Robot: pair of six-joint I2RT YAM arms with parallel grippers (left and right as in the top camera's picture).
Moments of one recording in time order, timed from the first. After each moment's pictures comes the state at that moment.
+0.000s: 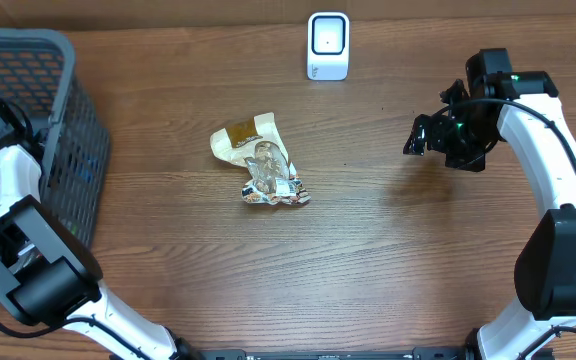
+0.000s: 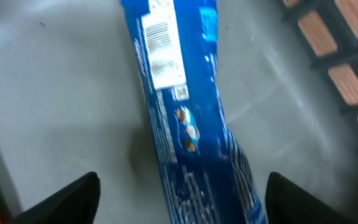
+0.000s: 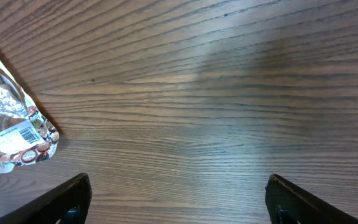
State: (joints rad) left arm 0.62 2.02 1.48 -0.52 -0.02 -0.34; right arm 0.02 1.86 1.53 -1.16 -0.33 0.20
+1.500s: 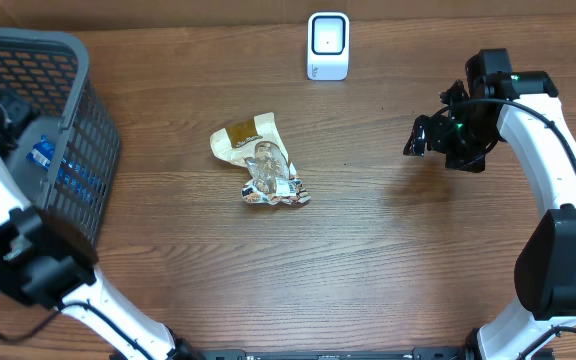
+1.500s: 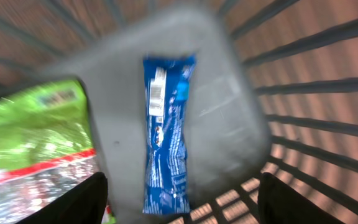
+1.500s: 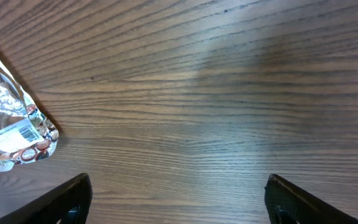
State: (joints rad) left arm 0.62 2.15 2.20 -1.29 -0.02 -0.41; right arm 0.02 1.86 1.53 -1.17 -0.33 0.20
